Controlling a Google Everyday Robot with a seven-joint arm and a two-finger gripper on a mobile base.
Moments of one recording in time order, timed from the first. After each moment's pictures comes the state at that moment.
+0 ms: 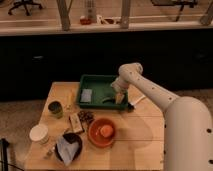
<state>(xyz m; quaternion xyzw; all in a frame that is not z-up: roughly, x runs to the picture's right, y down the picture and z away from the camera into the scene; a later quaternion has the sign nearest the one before) 0.079 0.047 0.947 -0.26 -0.17 -0.05 0.95</state>
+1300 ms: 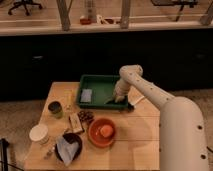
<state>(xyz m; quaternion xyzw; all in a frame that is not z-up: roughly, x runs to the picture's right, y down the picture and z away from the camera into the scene) 0.089 0.069 0.945 -0.30 -0.16 -0.06 0.94</state>
